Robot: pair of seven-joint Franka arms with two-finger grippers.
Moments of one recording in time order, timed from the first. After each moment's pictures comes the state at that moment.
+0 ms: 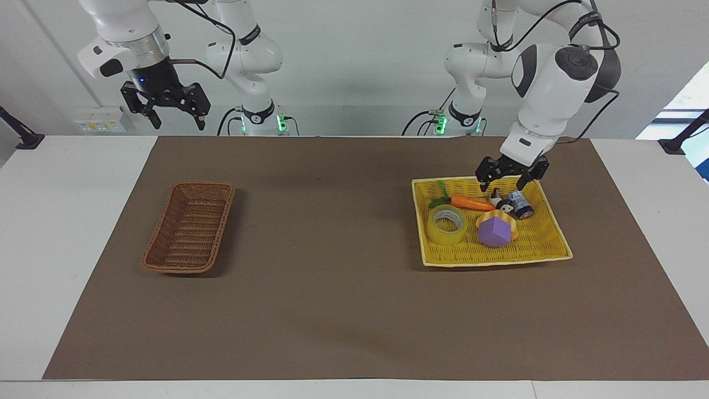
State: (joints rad) left arm -0.18 0.01 -0.05 -1.90 -0.02 1.94 -0.32; right arm 0.05 -0.09 -0.05 -1.58 -0.02 1.48 0.03
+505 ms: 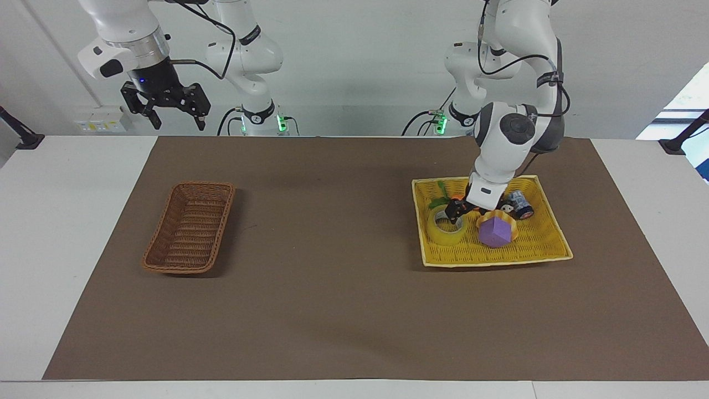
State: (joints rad) left arm -0.26 0.14 -0.05 -2.09 -0.02 2.21 -0.57; right arm 0.05 -0.09 -0.05 -1.58 -0.02 1.48 0.03
